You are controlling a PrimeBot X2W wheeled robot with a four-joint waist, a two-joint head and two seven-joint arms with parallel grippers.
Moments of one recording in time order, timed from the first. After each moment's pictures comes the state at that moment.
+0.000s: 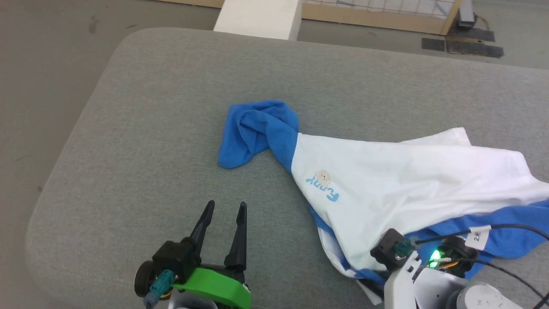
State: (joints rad) left arm 0.00 0.05 -0.30 0.06 -0.30 0.01 -0.26; right arm -0.22 -0.57 0.73 -0.10 0.54 0.13 0.63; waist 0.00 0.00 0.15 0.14
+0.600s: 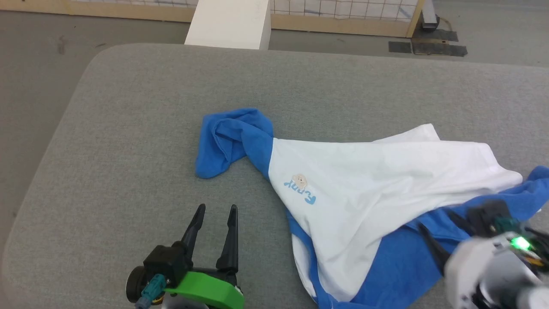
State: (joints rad) left arm 0.02 0.06 -0.27 0.05 -0.30 0.01 -0.26; right arm 0.00 -0.33 0.14 -0.12 0.28 0.13 0.43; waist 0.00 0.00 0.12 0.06
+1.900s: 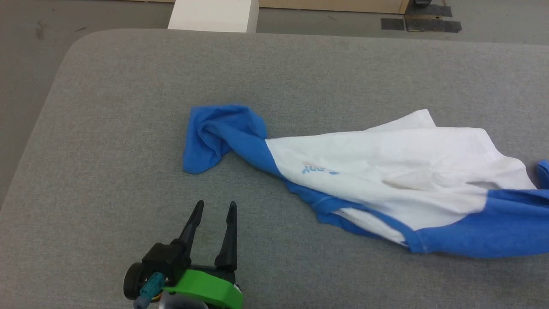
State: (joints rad) left arm 0.02 0.08 -0.28 0.02 -0.30 0.02 -0.25; right arm 0.08 -0.34 -0.39 -0.14 0.11 0.13 0.51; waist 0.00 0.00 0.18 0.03
